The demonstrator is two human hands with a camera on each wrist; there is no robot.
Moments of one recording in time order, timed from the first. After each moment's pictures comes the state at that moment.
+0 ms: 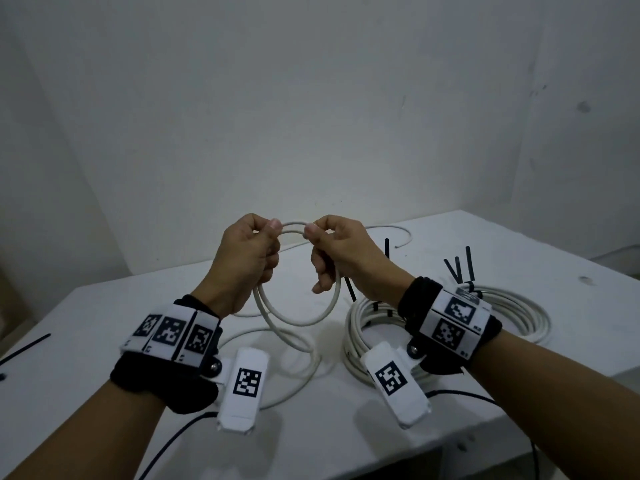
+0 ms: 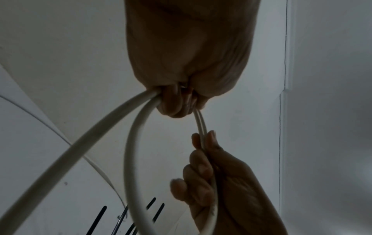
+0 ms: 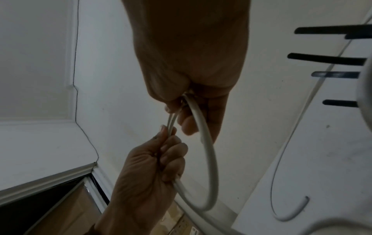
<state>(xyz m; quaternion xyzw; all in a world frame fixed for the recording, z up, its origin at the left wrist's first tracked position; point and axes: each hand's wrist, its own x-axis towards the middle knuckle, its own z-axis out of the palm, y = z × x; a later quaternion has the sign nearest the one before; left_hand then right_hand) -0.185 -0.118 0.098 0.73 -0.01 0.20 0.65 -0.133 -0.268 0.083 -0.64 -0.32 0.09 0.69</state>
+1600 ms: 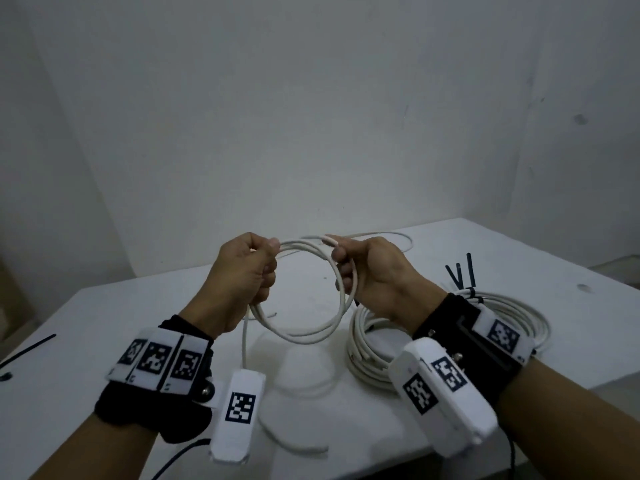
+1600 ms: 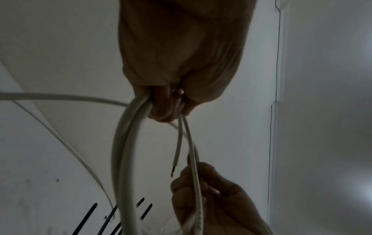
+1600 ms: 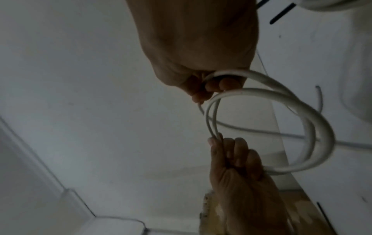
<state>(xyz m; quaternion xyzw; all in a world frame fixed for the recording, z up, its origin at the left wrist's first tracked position) -0.205 -0.110 0.093 0.72 0.04 0.18 0.66 -0.151 -0.279 0.088 -0.49 -0.12 0.22 0.83</state>
